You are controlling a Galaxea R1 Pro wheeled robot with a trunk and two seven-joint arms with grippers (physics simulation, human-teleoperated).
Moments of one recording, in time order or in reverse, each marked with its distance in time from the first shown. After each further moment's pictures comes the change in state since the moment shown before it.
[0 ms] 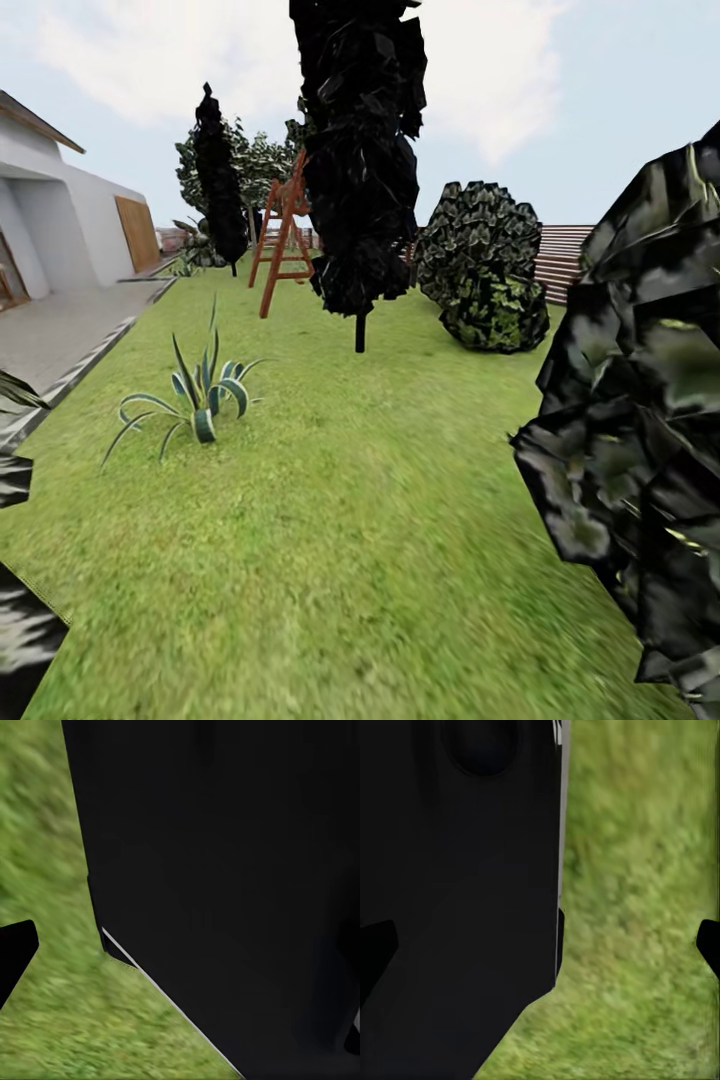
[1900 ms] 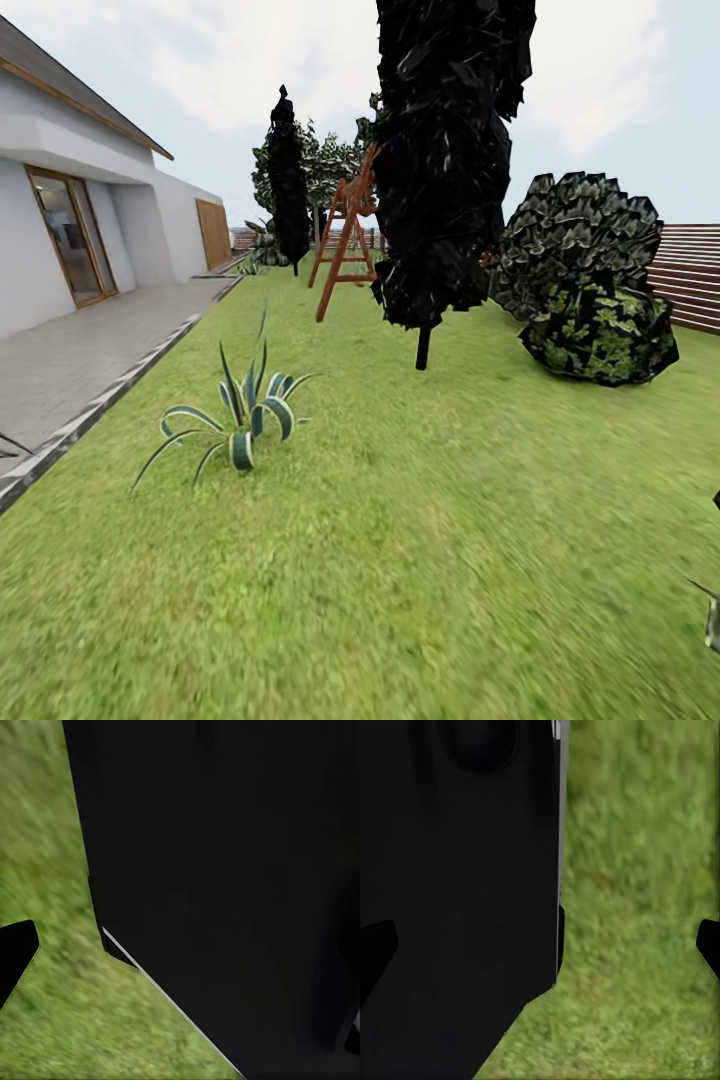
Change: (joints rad) left arm 0.000 0.001 0.000 0.000 0.000 0.000 0.000; right arm 0.000 -0.001 -0.006 0.004 -0.005 0.000 0.000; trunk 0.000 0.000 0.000
